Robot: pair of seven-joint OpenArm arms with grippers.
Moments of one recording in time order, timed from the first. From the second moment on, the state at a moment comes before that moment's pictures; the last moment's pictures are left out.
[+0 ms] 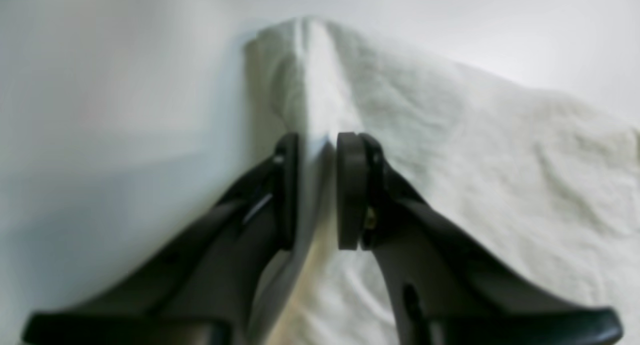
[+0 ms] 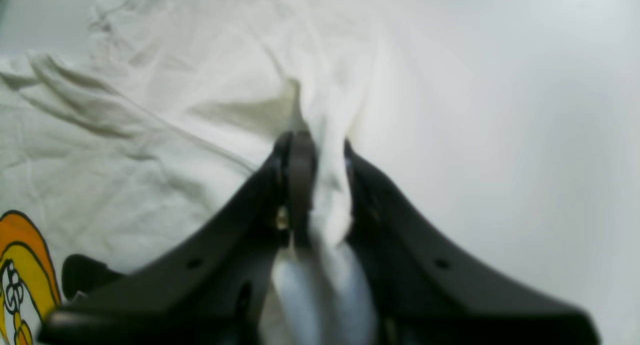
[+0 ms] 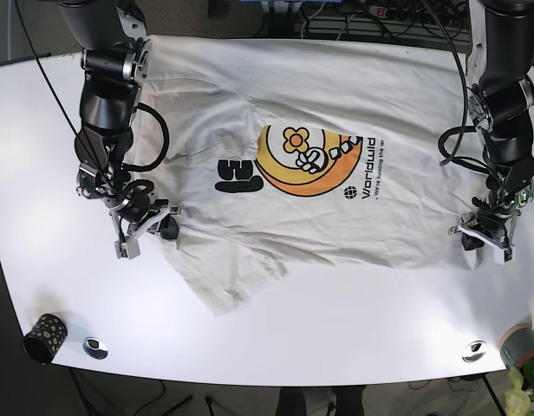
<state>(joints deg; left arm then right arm) -35.7 -22.8 -19.3 17.4 -1.3 -26.1 3.6 22.4 12.3 15.9 46.6 16.9 34.7 -27.0</state>
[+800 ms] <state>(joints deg) -21.6 -22.6 -22.2 46.2 -9.8 -32.8 14.1 17.8 13.5 15.9 66.0 16.6 35.0 -34.4</state>
